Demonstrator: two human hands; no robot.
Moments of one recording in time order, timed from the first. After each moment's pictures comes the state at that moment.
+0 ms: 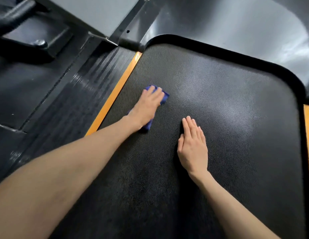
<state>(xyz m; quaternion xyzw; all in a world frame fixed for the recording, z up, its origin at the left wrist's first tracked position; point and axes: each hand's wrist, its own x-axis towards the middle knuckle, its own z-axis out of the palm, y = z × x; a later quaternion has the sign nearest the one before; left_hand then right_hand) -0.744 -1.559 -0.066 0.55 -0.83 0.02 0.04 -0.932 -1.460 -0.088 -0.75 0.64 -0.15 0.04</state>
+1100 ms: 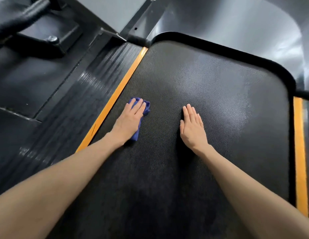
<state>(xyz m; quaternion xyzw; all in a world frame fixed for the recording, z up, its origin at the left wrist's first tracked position) -0.700 -1.442 -0.074 0.64 -0.77 0.00 -0.01 -0.942 -1.465 -0.073 -0.79 0.60 -0.04 0.13</state>
